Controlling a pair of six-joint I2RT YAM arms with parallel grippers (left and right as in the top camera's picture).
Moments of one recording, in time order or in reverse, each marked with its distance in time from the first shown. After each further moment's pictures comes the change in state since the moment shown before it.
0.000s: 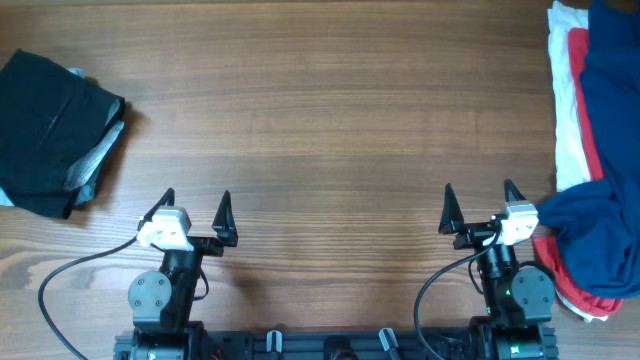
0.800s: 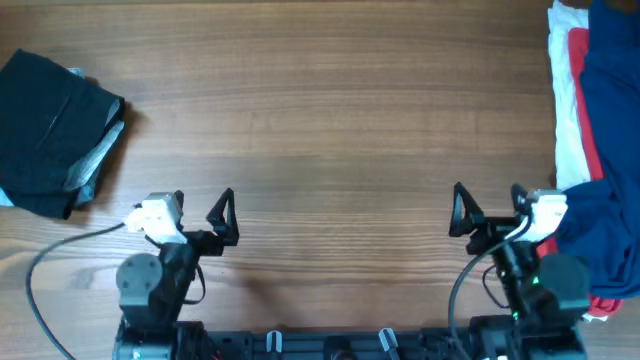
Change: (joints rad) left arm 0.000 0.192 0.212 -0.183 0.074 -0.204; right arm -0.002 0.212 0.415 -0.428 -0.024 0.189
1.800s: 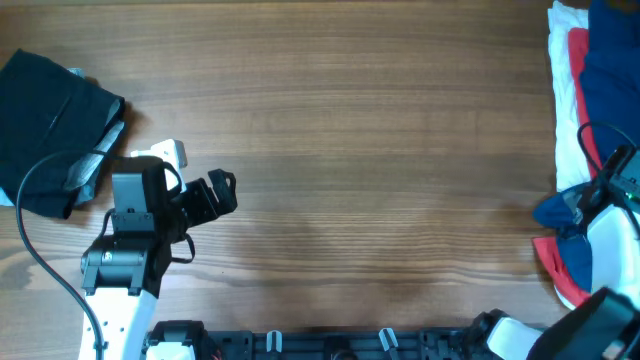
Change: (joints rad) left arm 0.000 0.702 0.536 -0.481 0.000 -0.004; right arm -0.657 1.190 0.386 -0.158 0.499 0.331
